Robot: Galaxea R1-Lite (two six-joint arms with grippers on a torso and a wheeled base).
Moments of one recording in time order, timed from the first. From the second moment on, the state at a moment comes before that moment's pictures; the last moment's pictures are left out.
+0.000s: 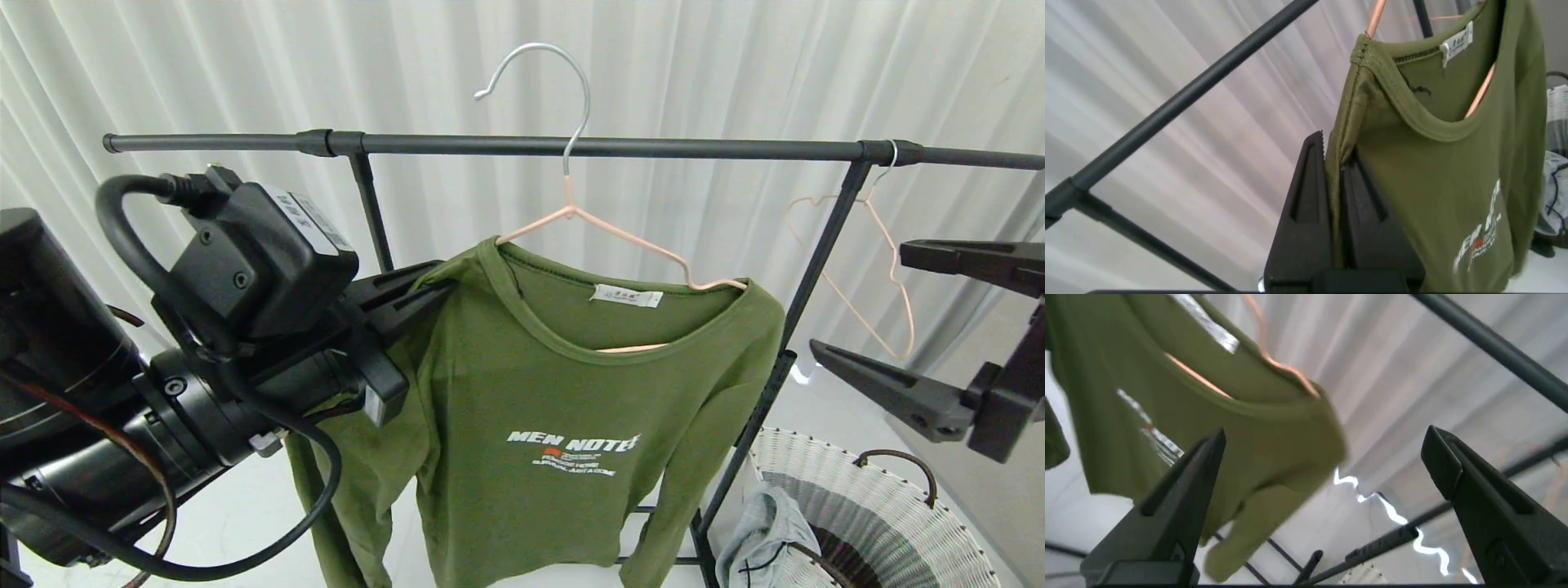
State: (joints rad) left arm -0.63 1.37 -0.61 -0.83 -0.08 0.63; right arm 0.80 1.10 -0.77 -0.26 -0.16 -0.37
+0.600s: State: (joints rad) left arm -0.67 1.32 -0.55 -0.83 -0.08 0.64; right arm 0.82 1.45 -0.97 -0.38 -0.16 -0.46
